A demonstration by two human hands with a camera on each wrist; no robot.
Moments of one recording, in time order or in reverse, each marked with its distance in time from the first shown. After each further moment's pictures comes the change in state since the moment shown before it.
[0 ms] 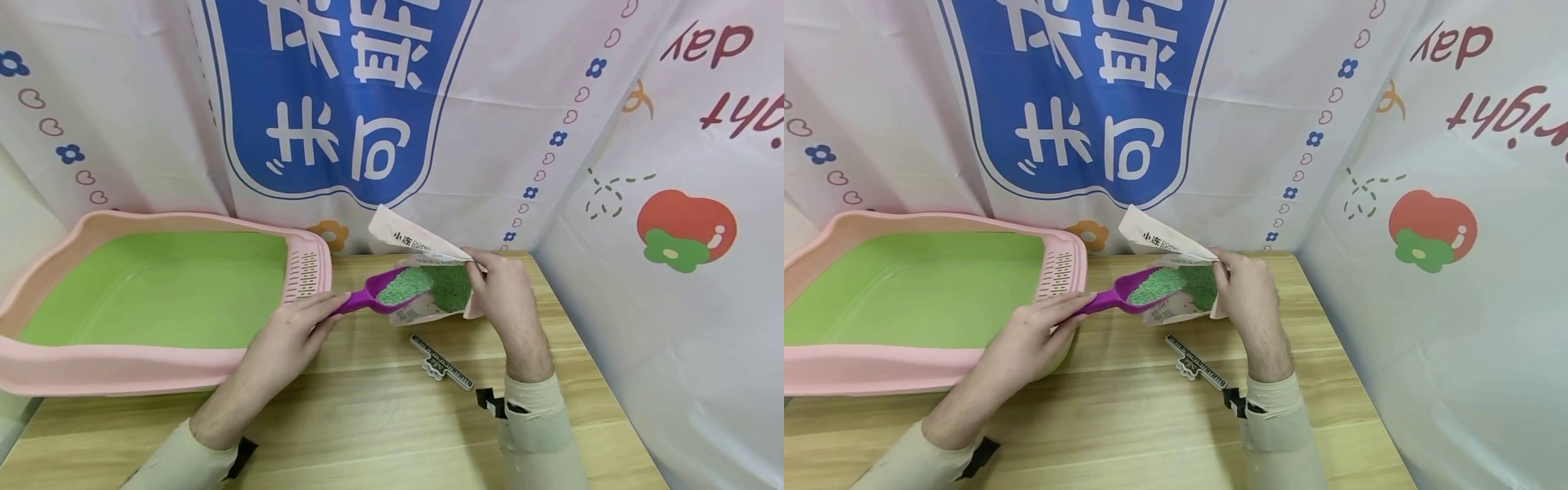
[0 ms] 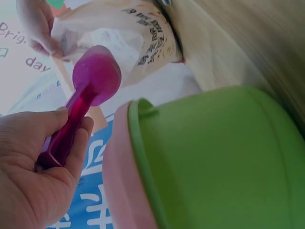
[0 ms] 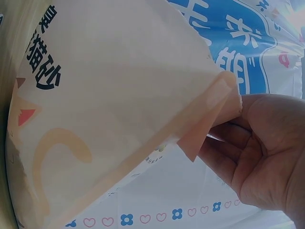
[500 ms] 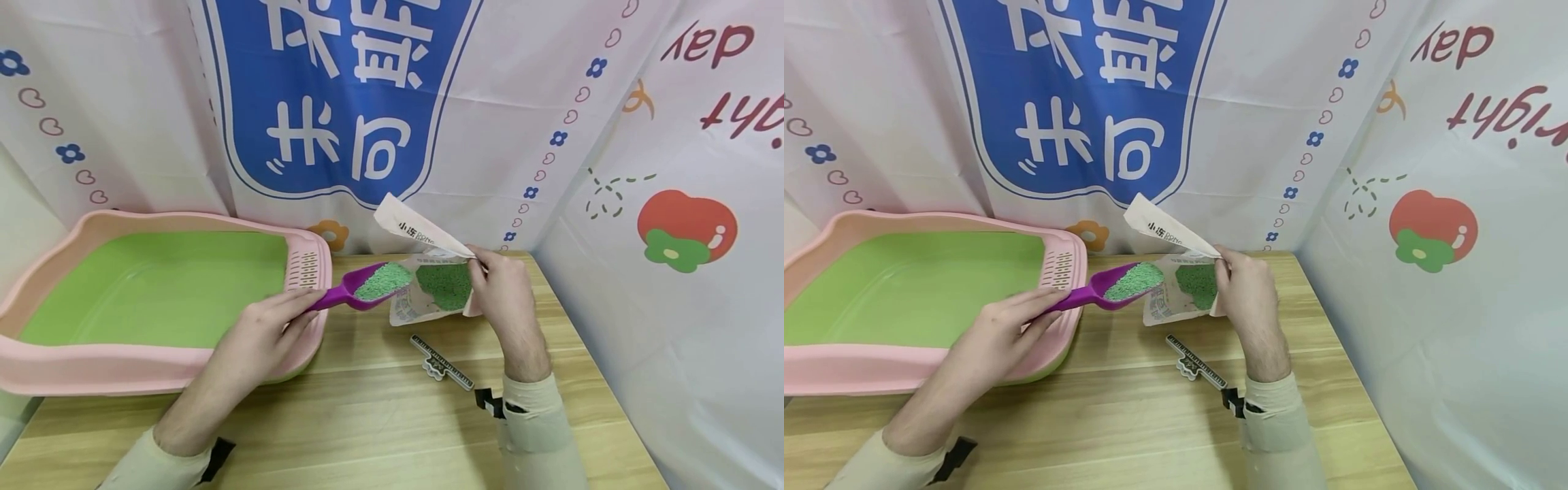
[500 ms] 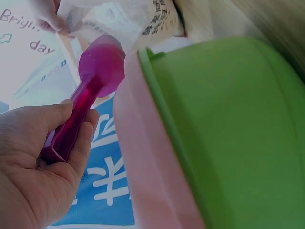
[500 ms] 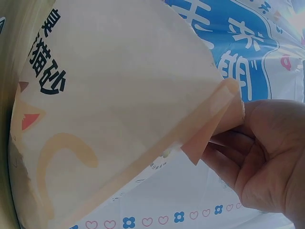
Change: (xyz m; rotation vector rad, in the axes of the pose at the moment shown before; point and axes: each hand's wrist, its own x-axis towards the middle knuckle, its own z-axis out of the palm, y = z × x) left_hand -0.010 -0.010 -0.032 0.050 0.083 0.066; right_hand 0.000 -0.003 0.002 0.035 0.021 0.070
